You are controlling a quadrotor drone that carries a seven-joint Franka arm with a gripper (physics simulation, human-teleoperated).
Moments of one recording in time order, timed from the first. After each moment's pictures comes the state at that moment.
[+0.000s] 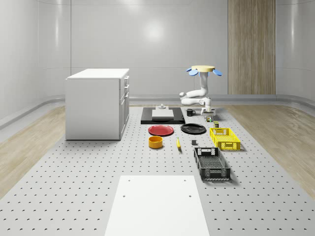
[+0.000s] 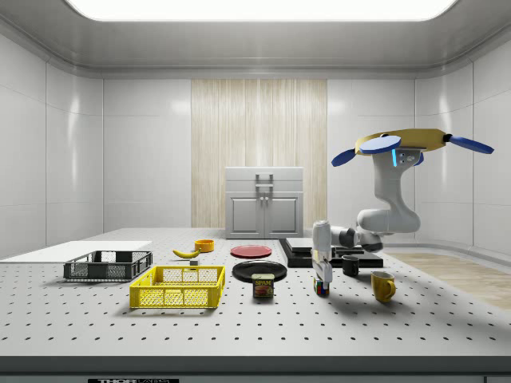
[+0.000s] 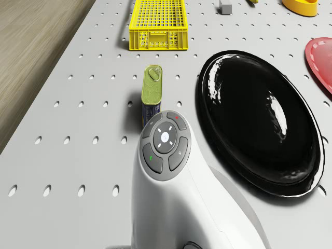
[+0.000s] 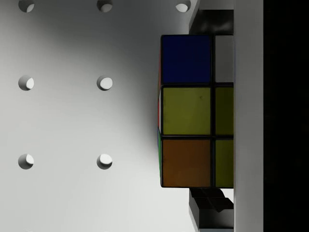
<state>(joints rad) -1.11 -1.27 1.21 -2.85 -2.00 1.39 1.61</state>
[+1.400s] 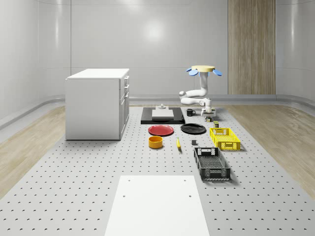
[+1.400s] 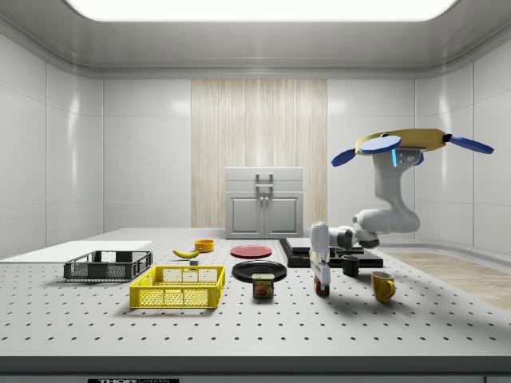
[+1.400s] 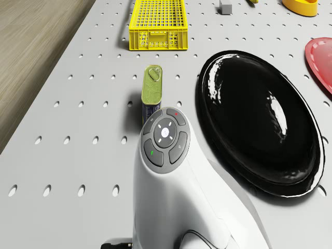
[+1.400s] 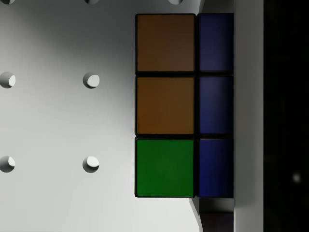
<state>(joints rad) -1.16 -1.34 1.22 -2.82 -1.97 1.46 1.64</state>
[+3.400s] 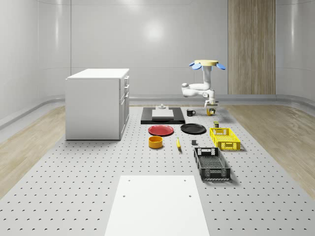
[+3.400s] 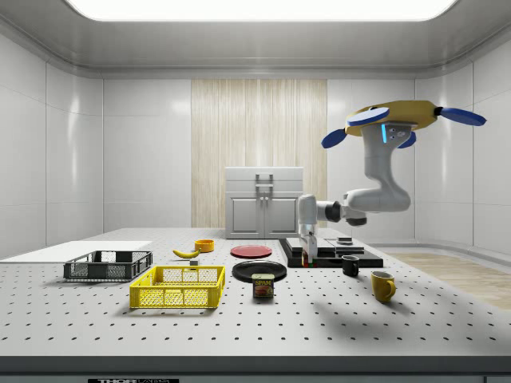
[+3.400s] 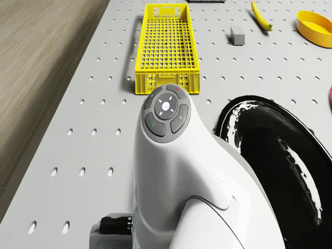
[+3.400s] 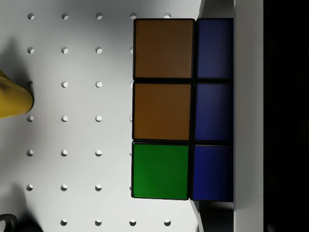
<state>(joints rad) -1.19 -1.43 1.36 -2.84 -1.80 1.50 1.68</state>
